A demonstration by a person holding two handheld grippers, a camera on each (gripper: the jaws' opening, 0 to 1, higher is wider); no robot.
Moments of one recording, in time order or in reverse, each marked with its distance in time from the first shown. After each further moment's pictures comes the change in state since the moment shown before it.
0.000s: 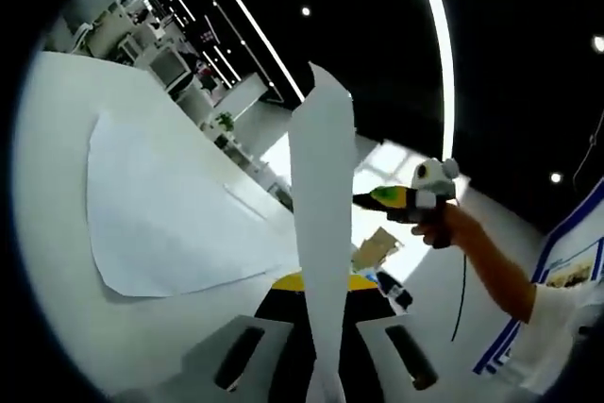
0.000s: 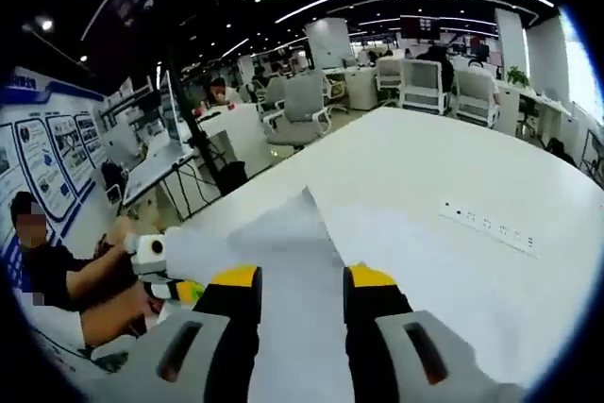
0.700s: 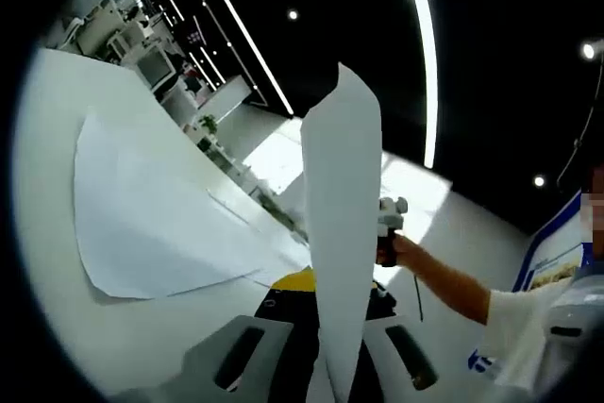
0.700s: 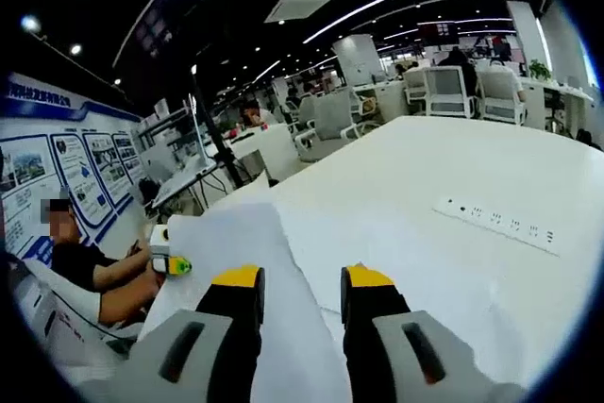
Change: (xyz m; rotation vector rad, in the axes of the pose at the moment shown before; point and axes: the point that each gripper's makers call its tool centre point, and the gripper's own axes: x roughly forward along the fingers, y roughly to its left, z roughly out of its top) left arm 0.001 -0.013 0.004 -0.004 -0.019 -0.081; right arm -0.019 -0.045 -0.035 0.058 -0.112 0.208
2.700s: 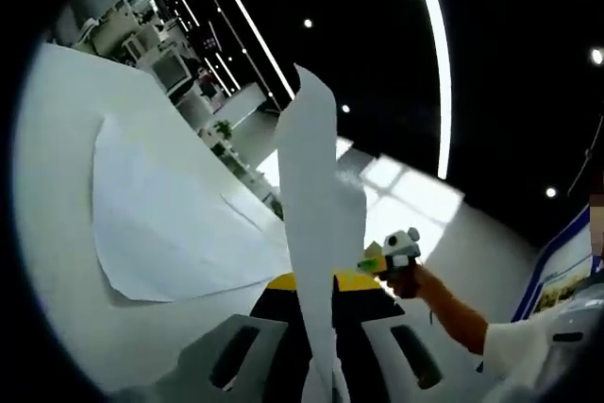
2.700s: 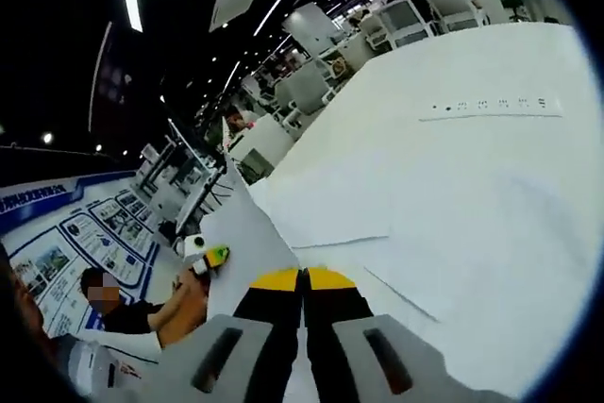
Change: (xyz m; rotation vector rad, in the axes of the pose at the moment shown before) left arm -0.004 0.001 0.008 -0.028 -0.042 0.050; right arm -0.019 0.022 -0.043 0.369 0.105 0.046
